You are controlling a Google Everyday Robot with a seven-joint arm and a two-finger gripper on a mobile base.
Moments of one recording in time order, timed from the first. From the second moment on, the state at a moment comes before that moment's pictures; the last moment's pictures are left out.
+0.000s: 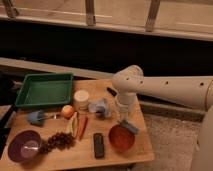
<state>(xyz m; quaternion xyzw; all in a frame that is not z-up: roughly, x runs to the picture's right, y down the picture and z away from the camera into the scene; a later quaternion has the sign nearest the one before) 0.100 0.155 0.723 -0.32 0.23 0.55 0.73</state>
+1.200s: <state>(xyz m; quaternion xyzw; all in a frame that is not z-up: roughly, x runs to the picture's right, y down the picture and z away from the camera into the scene) 0.102 0.195 0.730 -0.37 0.28 0.50 0.73</state>
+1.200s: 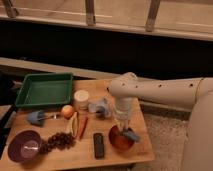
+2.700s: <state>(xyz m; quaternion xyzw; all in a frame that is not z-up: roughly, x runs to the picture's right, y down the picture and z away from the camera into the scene) 0.098 0.211 0.716 -0.41 0.27 0.46 0.74</state>
